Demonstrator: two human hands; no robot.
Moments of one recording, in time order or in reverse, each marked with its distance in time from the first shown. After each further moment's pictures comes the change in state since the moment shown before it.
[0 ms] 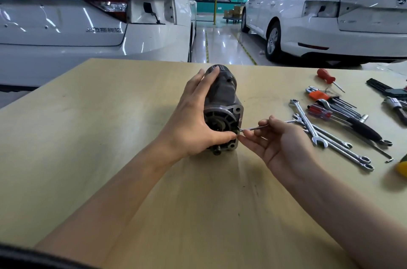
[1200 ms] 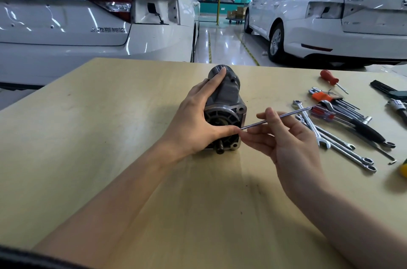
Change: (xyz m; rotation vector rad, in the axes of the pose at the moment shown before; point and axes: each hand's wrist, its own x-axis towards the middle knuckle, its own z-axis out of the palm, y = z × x) left_hand -0.002 -0.005 0.001 -0.082 0.019 -0.027; right_hand -0.019 0.008 -0.005 -0.297 -0.088 -0.307
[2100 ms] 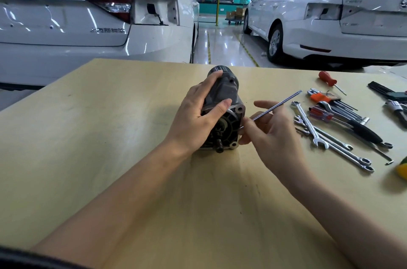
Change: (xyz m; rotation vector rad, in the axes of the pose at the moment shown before) left_hand 0.003 0.001 0.006 -0.223 0.075 -0.072; right_hand 0.014 0.004 0.010 -0.602 -0.068 -0.265
